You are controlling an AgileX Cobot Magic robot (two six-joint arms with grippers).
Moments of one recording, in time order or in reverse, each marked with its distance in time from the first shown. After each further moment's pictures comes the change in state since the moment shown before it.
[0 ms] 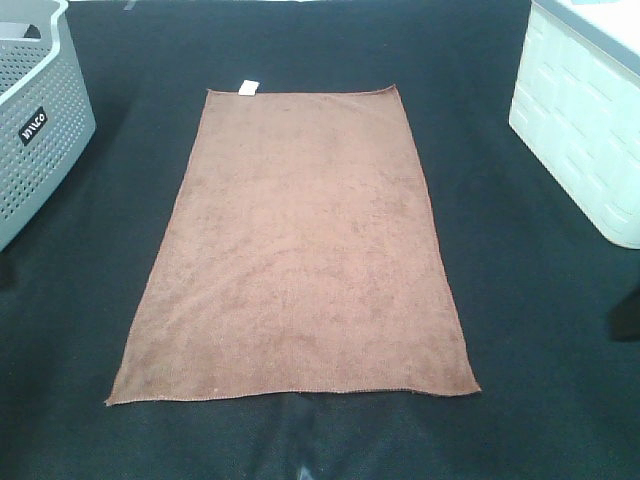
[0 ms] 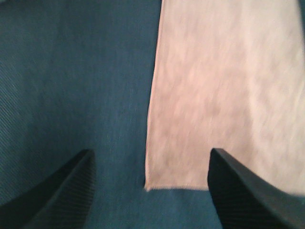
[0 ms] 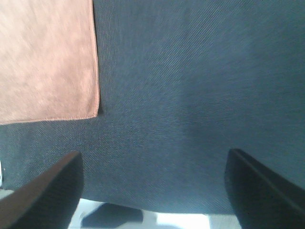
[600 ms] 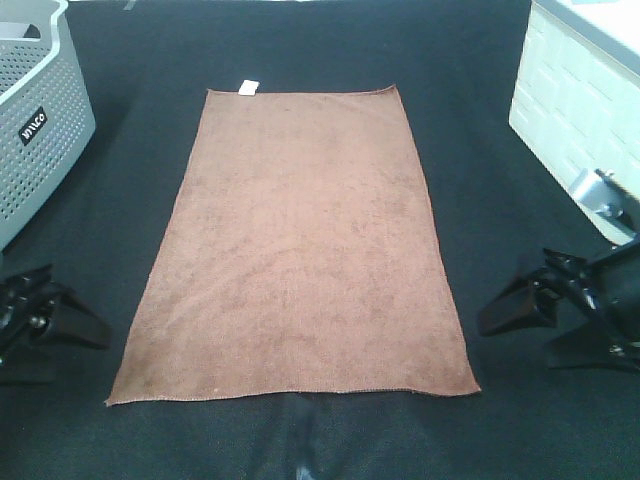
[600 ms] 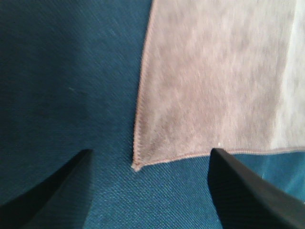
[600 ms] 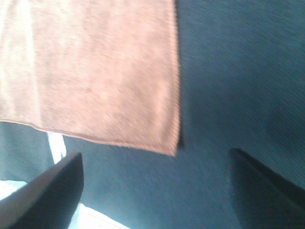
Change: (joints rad) left arm 0.000 0.567 -0.097 -0.393 0.118 0.419; right arm 0.000 0.537 -0.001 0.706 -0.143 -0.665
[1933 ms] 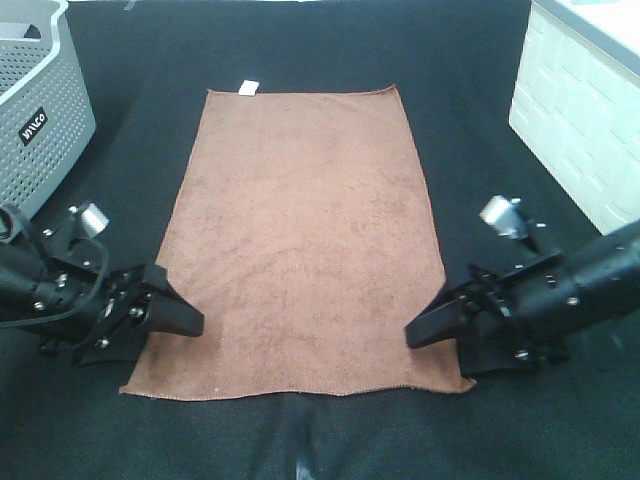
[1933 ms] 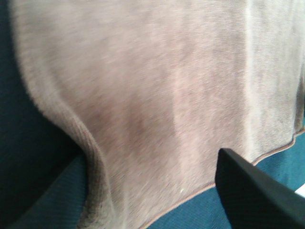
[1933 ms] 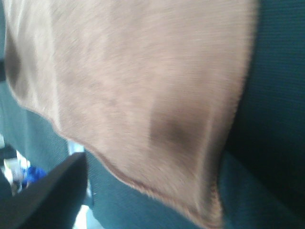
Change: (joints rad) left arm -0.147 0.308 -0.151 -0.366 0.059 0.431; right arm 0.104 0.369 -0.121 0.286 0.077 -0.338
